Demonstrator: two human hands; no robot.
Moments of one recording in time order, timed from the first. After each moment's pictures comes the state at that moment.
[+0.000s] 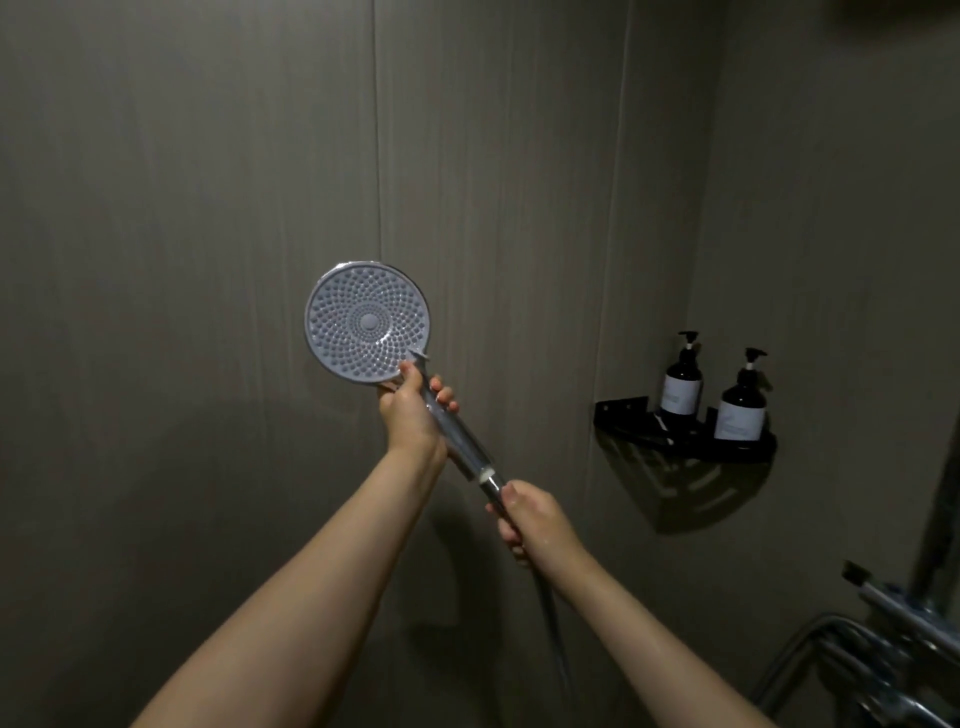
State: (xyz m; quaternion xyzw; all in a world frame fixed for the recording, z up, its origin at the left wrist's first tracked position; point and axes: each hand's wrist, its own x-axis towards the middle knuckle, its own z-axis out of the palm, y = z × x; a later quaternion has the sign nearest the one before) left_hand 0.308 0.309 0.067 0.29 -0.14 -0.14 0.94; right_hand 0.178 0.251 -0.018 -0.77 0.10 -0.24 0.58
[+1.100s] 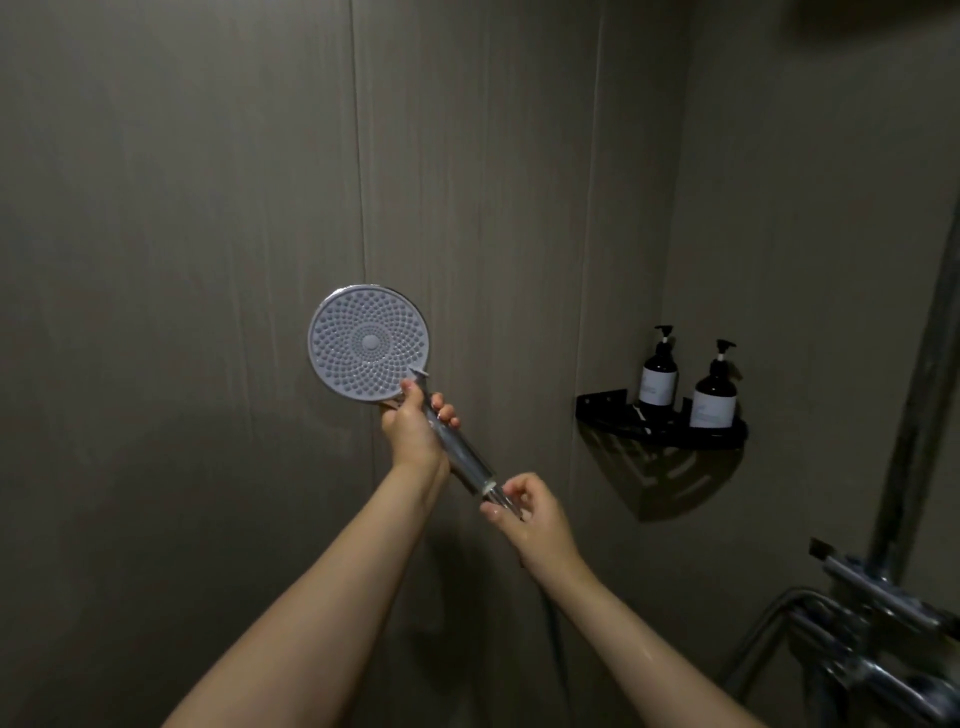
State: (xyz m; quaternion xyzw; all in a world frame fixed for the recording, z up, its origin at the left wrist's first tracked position) left_hand 0.288 0.306 0.050 0.29 -0.12 -0.15 0.94; right_hand 0.171 0.245 -0.043 -0.76 0.11 -0.36 0.53
